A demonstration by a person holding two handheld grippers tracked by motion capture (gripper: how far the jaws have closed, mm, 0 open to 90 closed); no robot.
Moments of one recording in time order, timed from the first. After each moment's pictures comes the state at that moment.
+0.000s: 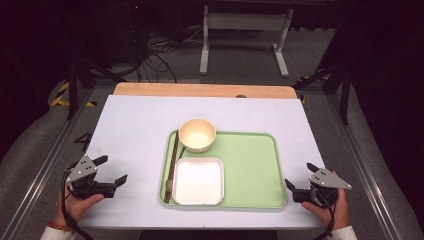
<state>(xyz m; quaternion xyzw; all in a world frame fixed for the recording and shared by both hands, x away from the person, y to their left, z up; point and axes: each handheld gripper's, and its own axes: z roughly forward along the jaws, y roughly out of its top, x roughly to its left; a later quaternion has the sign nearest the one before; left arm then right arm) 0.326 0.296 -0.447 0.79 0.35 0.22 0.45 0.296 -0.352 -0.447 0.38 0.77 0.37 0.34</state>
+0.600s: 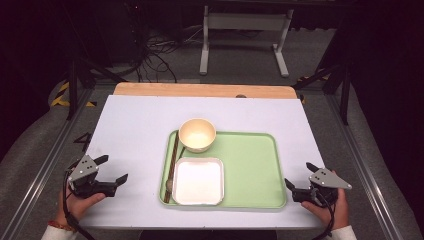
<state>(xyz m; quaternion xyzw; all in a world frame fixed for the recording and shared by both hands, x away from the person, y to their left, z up) 0.328 0.293 -0.448 0.80 0.34 0.22 0.44 0.296 -0.352 -0.446 0.38 0.77 0.38 0.34</state>
